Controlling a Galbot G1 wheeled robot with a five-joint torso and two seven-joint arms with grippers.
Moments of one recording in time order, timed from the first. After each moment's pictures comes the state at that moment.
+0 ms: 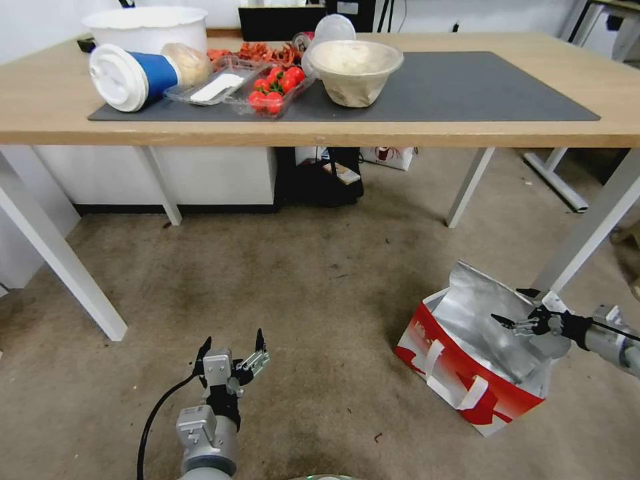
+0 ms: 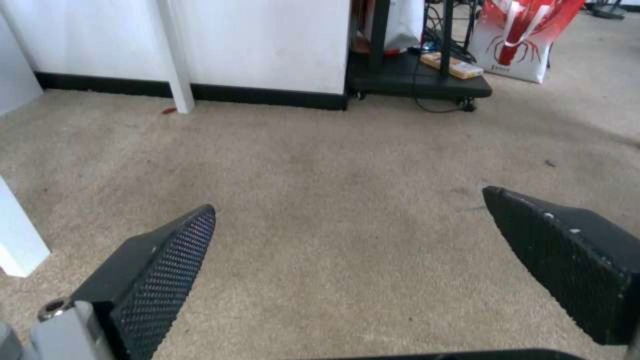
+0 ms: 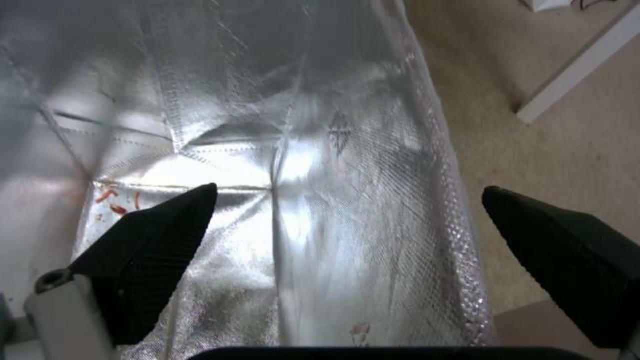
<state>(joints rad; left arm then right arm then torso) 1.79 -1.43 -0.31 -2.18 -0.17 0.09 -0.35 -1.10 0.65 0.49 1.20 0.36 0.05 -0.75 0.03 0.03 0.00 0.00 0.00</state>
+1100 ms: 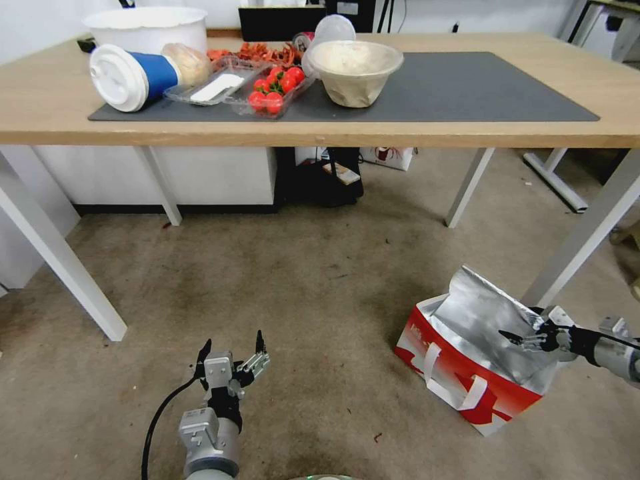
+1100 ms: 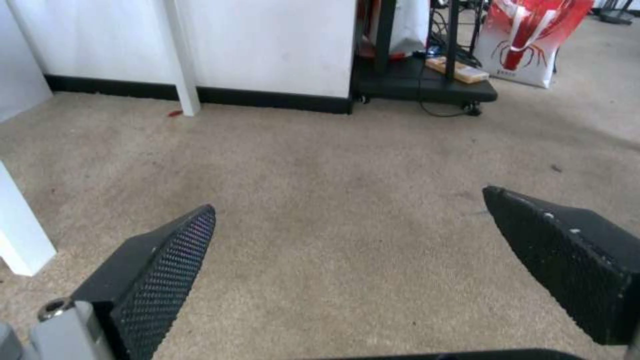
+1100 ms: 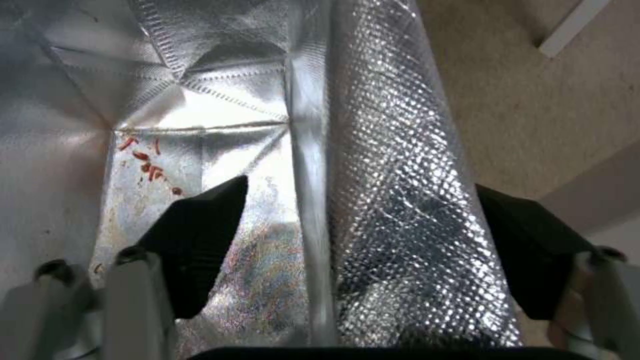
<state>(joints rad) 1.79 -1.45 -0.31 -2.17 -0.15 0.06 -0.36 -1.17 0.65 0.53 1.16 0.38 0.04 -0.79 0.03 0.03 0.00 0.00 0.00</state>
